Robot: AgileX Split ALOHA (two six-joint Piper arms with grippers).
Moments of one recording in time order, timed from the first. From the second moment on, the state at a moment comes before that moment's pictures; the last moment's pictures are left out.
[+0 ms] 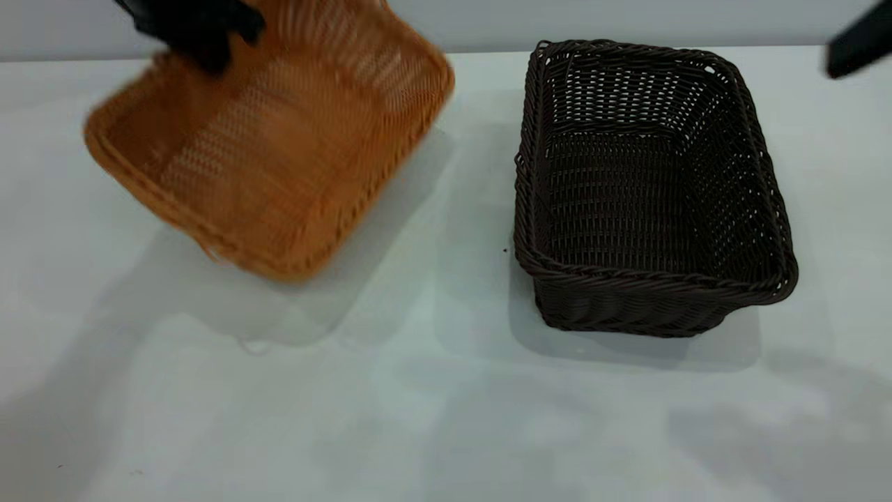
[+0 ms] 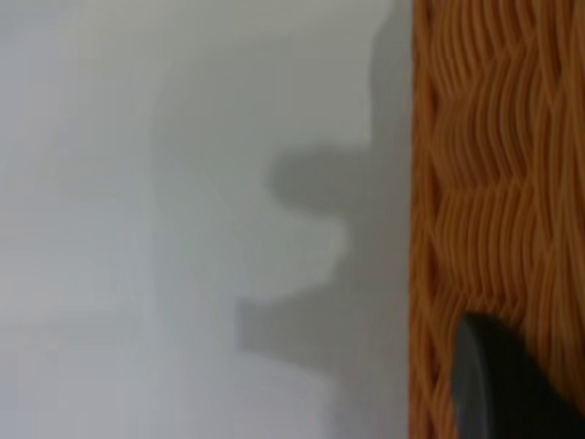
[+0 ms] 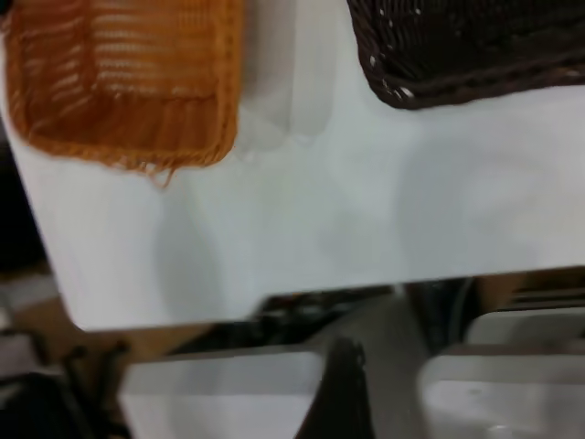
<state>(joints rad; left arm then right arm) -0.24 2.15 -1.47 0.12 0.35 0.10 0.00 1.18 -0.55 0.93 0.84 -0.19</state>
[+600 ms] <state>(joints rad) -0.24 2.07 -1.47 0.12 0.35 0.12 0.03 1.79 -0.57 1.35 0.62 -0.34</state>
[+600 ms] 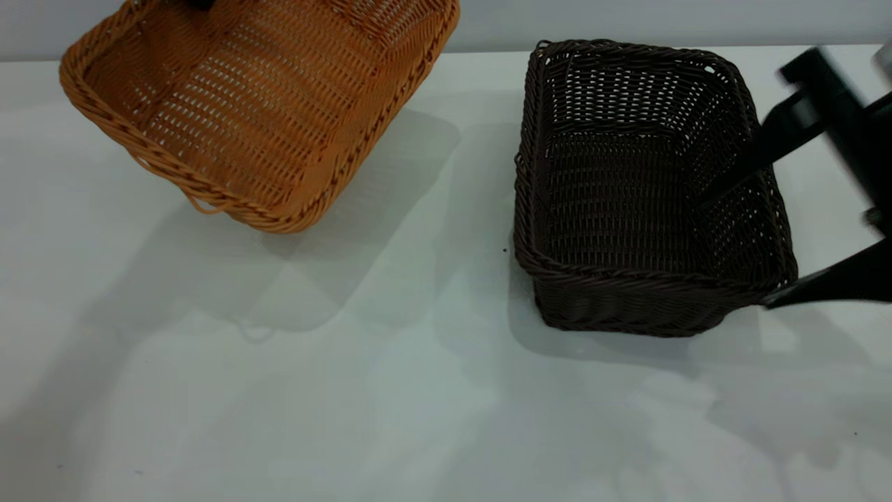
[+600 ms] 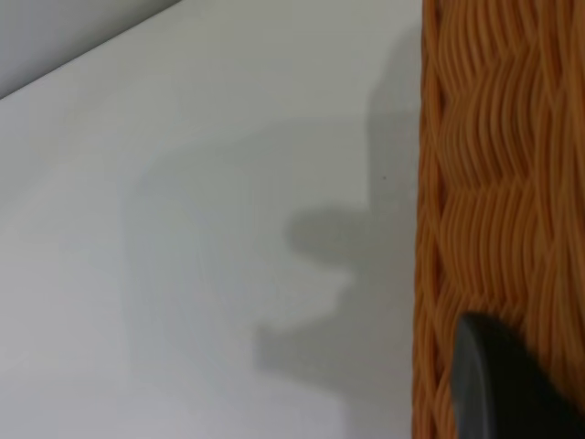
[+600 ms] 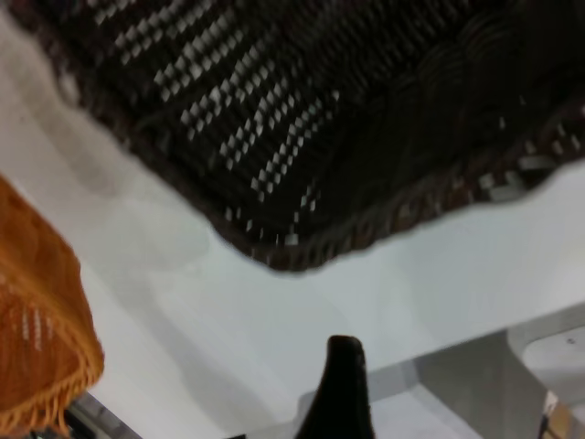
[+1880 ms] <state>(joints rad) -0.24 2.07 -1.47 0.12 0.34 0.14 0.07 2.15 -0.67 1.82 0.52 -0.72</state>
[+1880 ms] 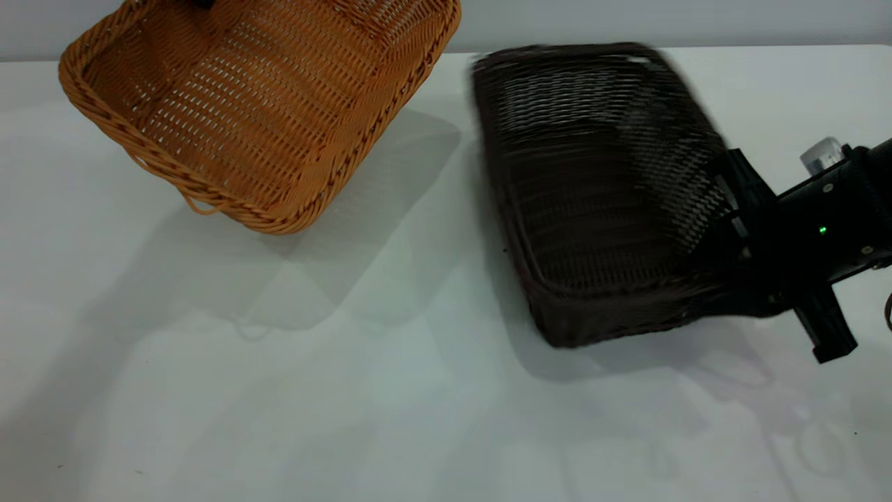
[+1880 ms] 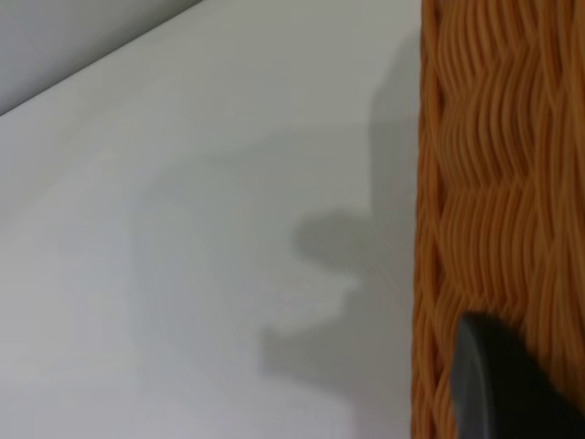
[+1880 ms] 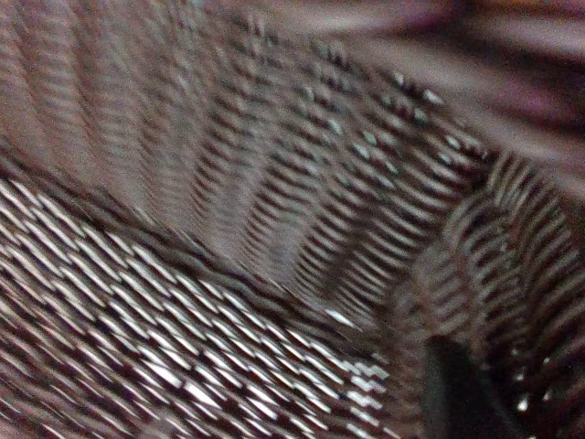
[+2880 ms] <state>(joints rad) -0.56 2.14 -1.47 -0.22 0.49 0.70 -0.47 1.84 -0.82 1.43 0.68 -0.91</state>
